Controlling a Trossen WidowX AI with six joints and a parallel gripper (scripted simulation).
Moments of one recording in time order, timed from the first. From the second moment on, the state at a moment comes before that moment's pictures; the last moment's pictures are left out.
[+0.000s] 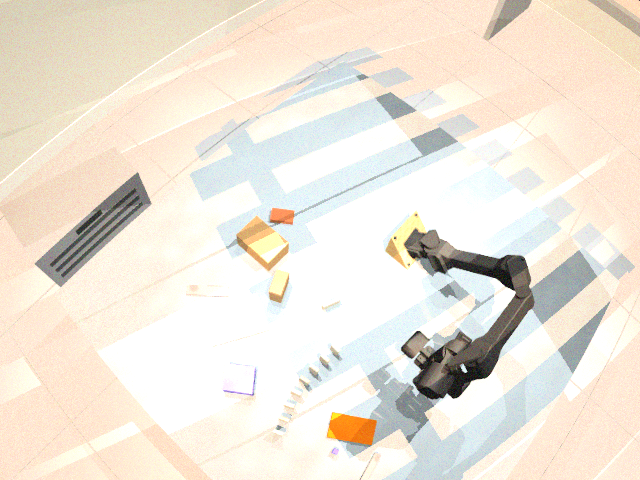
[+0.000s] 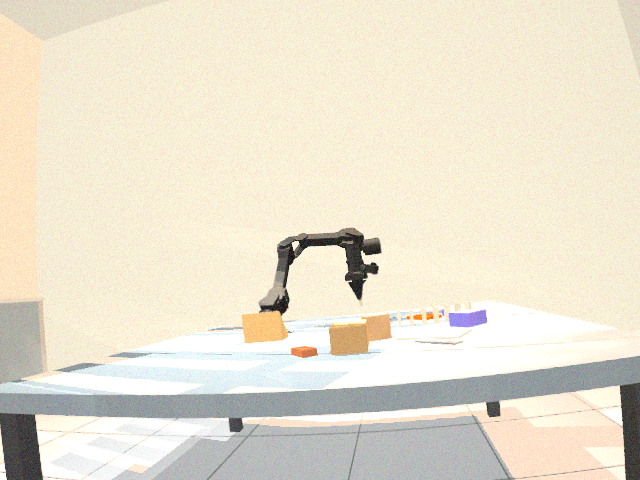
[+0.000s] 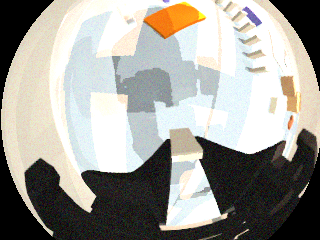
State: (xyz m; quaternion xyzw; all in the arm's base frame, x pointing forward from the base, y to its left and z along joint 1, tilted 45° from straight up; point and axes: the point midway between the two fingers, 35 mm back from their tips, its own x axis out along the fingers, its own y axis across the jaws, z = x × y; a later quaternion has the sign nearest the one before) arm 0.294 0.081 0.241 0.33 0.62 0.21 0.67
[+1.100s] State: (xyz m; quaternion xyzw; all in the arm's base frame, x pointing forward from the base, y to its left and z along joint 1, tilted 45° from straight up) arm 0.334 -0.087 0.098 0.32 0.64 0.22 0.67
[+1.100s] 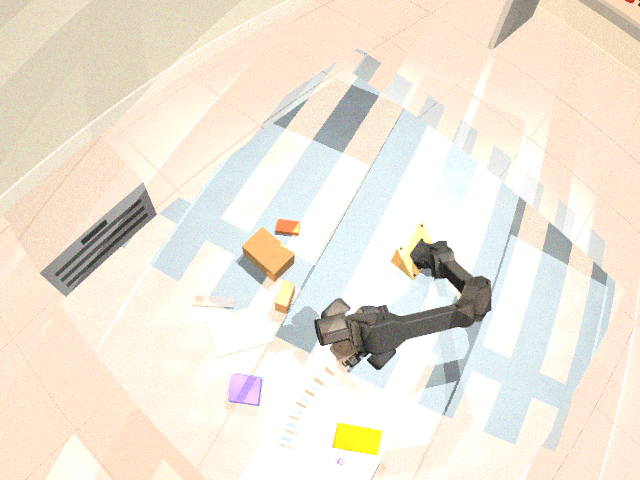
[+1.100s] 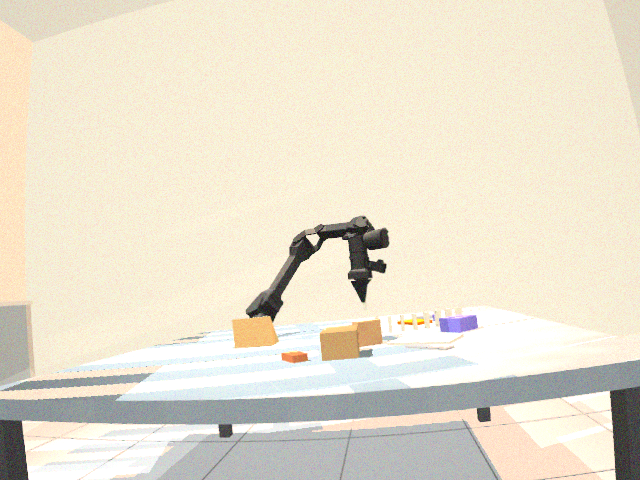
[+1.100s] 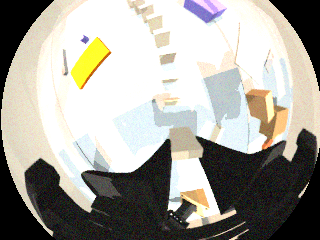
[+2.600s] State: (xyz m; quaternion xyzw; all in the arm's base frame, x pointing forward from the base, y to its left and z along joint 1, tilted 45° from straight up) arm 0.338 -0.038 0.053 0.32 0.64 0.22 0.66
